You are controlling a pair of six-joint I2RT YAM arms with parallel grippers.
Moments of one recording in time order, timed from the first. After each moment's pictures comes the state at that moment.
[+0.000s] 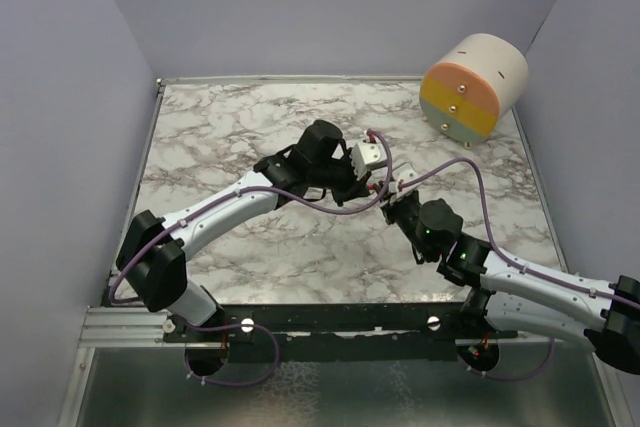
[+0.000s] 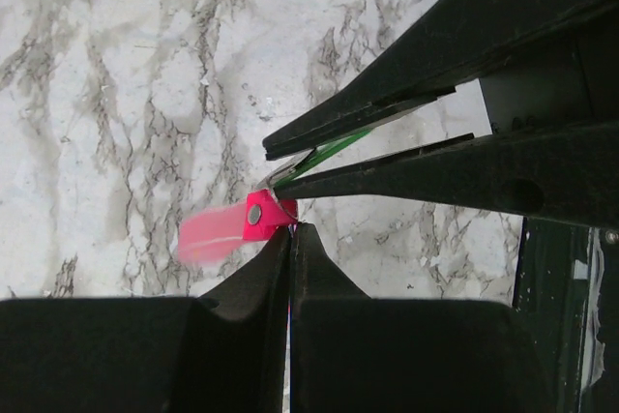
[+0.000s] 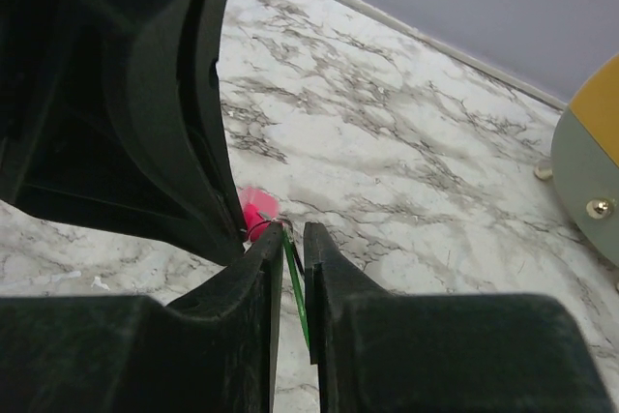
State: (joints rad) left arm -0.82 1.51 1.24 -0.30 0.48 0.24; right arm 0.98 0.91 0.50 0.31 0.49 -0.14
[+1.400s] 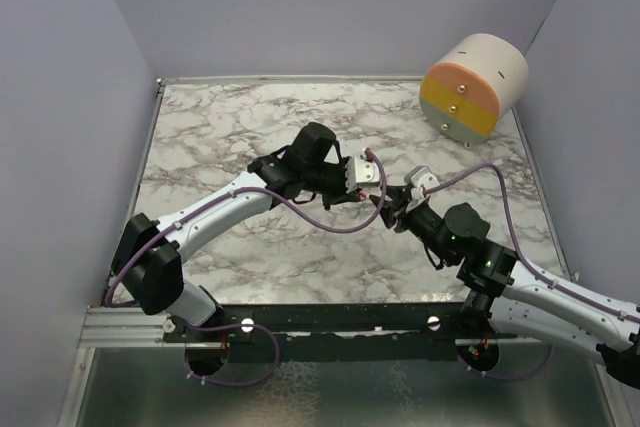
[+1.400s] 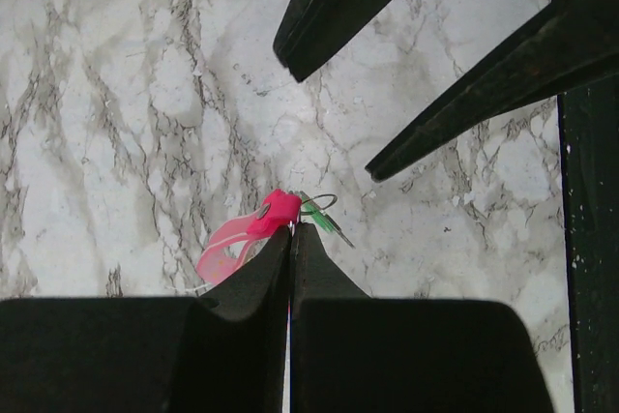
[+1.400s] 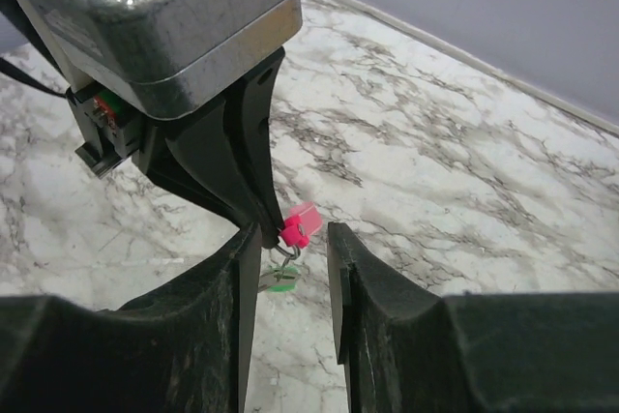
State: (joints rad) left arm -0.79 1.49 1.21 -0.40 0.57 0.53; right arm 0.98 0.72 0.53 0.16 0.31 -0.07
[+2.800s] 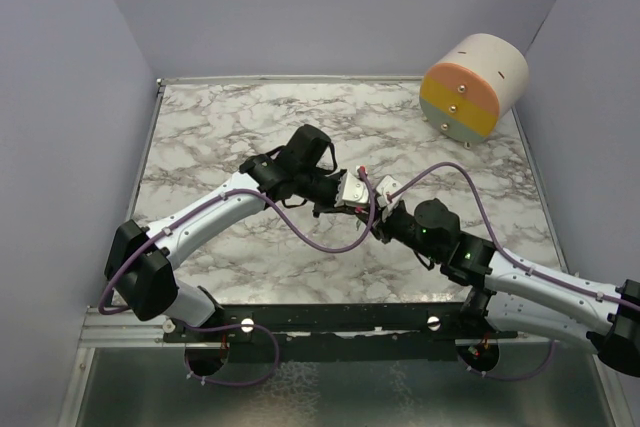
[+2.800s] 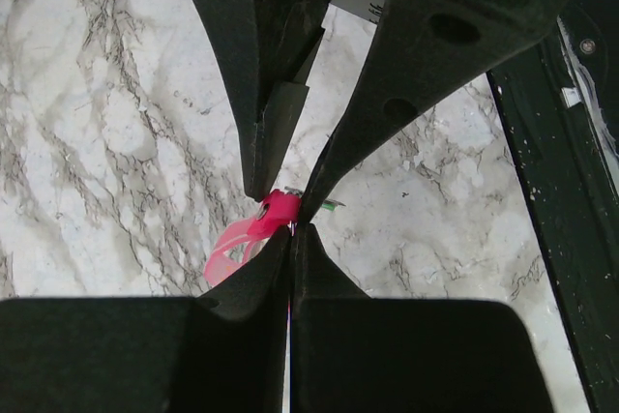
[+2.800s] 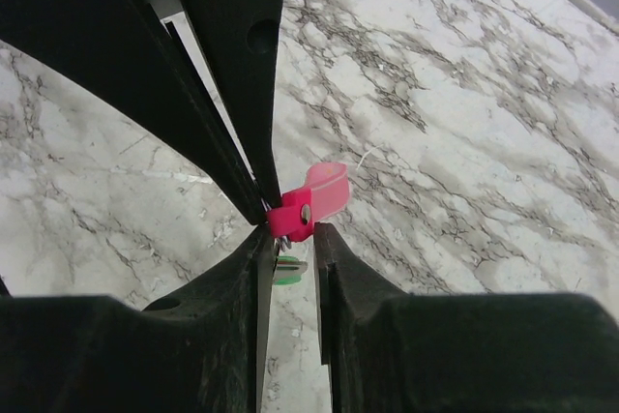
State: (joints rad) left arm -0.78 1.45 1.23 -0.59 0.74 0.80; right arm 0.98 0.88 0.53 0.11 0.14 -0.11
